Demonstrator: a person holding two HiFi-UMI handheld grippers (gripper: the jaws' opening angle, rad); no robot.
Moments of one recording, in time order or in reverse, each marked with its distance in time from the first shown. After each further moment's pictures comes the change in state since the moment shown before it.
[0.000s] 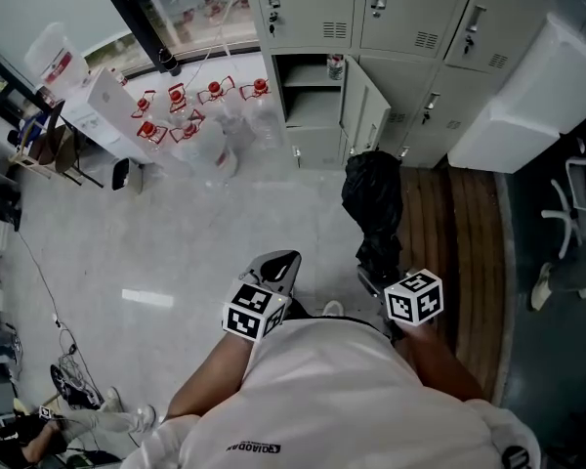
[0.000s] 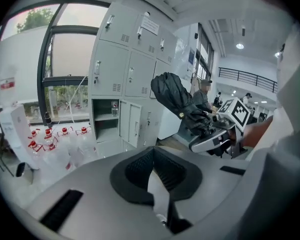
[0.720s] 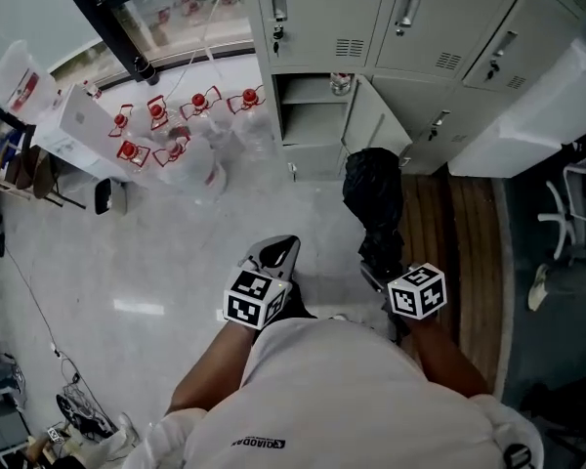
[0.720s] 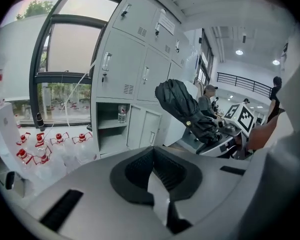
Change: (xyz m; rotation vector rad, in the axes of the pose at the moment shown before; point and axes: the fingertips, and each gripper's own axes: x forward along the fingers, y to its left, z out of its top) left arm 0.087 0.167 0.068 -0.008 -0.028 -0.060; right arm 0.113 -0.059 0.107 0.032 0.049 -0.073
